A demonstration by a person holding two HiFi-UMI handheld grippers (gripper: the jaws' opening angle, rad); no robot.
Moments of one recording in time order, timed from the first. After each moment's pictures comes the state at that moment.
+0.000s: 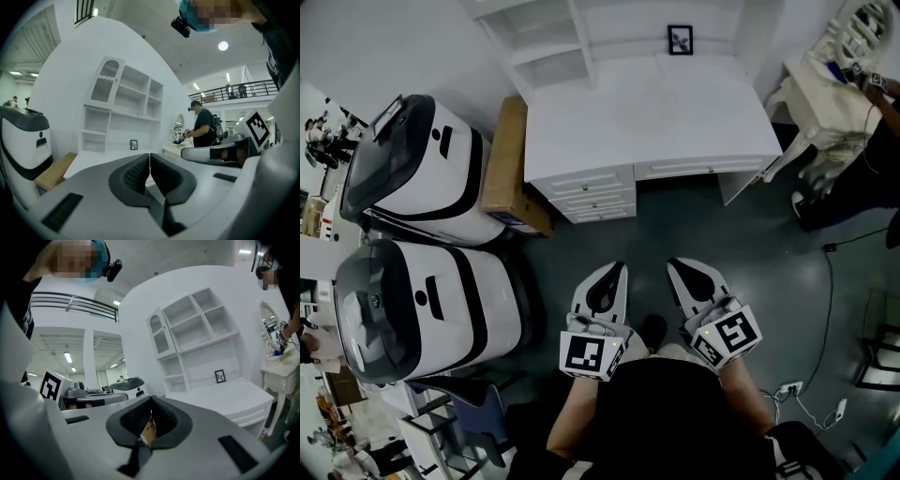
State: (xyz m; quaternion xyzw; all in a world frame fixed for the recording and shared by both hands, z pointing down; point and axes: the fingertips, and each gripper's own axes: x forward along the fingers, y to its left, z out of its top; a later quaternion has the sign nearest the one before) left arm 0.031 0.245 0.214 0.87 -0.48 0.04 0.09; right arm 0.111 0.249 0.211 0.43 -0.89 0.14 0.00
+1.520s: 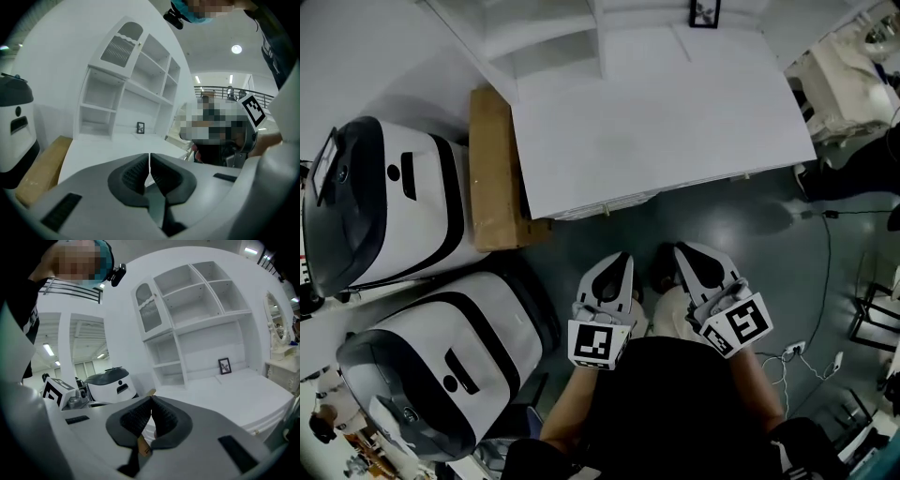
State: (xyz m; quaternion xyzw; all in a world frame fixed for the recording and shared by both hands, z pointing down) left arm -0.087 -0.003 0.317 0.89 -0.40 0.11 0.18; right arm -0.010 -0.003 0.276 0.48 -0.85 0.19 0.07
